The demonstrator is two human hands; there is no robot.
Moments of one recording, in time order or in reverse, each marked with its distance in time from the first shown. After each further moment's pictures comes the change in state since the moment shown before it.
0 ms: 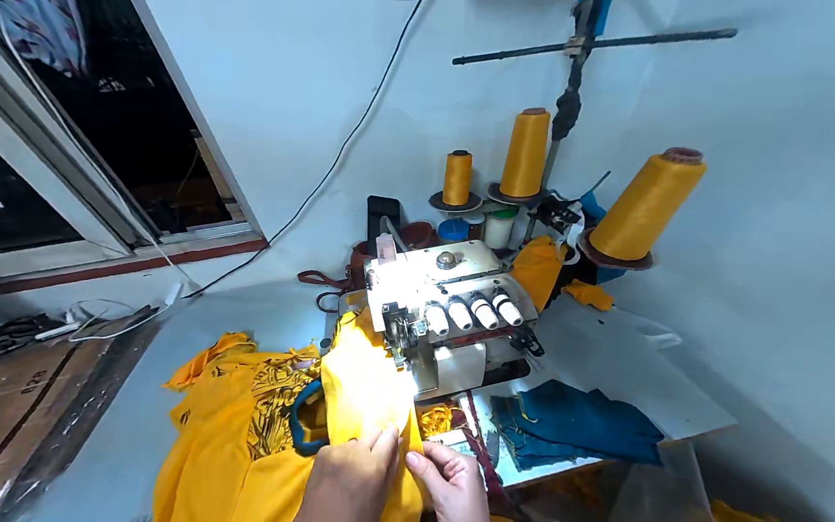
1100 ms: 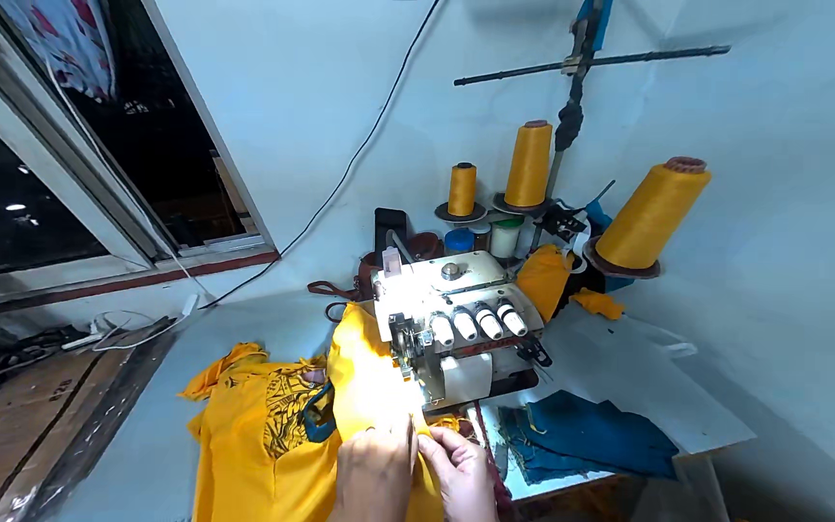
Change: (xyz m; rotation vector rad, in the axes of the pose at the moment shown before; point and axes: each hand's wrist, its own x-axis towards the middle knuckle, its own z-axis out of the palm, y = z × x) left_hand 0.023 0.017 0.020 0.188 0.118 -0.149; right_hand 0.023 -0.005 0.006 -0.012 0.091 -0.065
